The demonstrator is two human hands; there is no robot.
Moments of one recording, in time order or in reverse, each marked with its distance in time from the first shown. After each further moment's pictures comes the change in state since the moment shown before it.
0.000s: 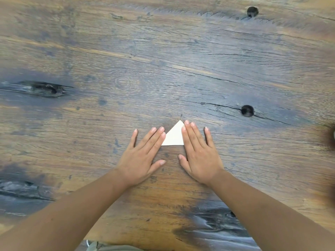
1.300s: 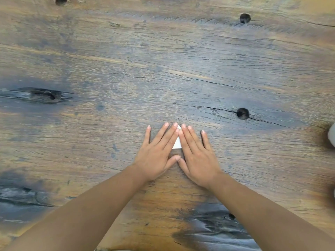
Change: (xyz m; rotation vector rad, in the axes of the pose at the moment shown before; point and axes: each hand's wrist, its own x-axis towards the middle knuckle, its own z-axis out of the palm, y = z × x) left_hand 0.044 0.029 -0.006 -0.033 0.016 -0.001; right_hand -0.002 0.002 -0.002 0.019 -0.006 0.000
